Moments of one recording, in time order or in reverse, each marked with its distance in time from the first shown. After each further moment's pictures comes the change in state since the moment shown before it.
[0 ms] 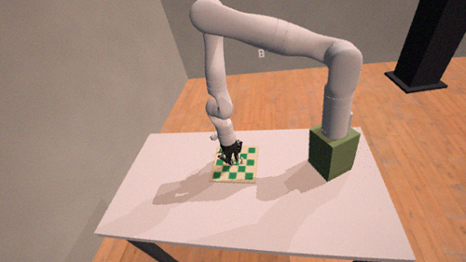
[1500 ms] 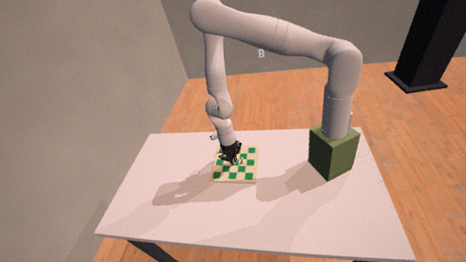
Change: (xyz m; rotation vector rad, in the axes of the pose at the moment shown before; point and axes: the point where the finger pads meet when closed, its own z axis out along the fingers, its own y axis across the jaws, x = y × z) arm 0.001 0.000 -0.001 0.001 0.001 0.000
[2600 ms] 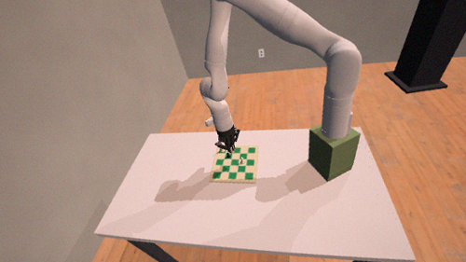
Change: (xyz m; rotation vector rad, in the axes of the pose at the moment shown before) arm -0.009 0.000 -0.089 -0.011 -0.016 -0.011
